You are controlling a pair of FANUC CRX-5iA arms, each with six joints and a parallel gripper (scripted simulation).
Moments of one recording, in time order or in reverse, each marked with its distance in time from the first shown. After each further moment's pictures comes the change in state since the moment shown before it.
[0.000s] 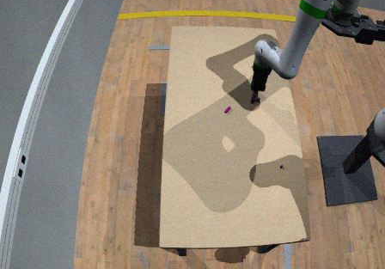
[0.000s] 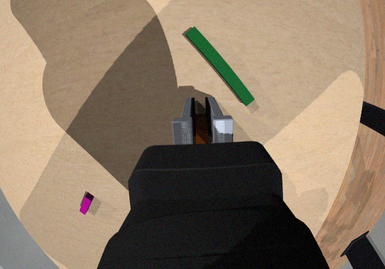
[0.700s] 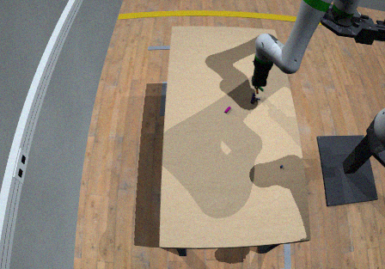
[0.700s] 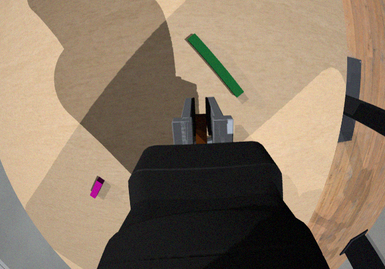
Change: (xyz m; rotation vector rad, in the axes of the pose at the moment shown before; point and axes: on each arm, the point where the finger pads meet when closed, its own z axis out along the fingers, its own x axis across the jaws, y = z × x) left arm 0.000 0.000 0.000 0.000 0.000 0.000; right arm 0.000 0.000 -0.039 0.000 0.000 0.000
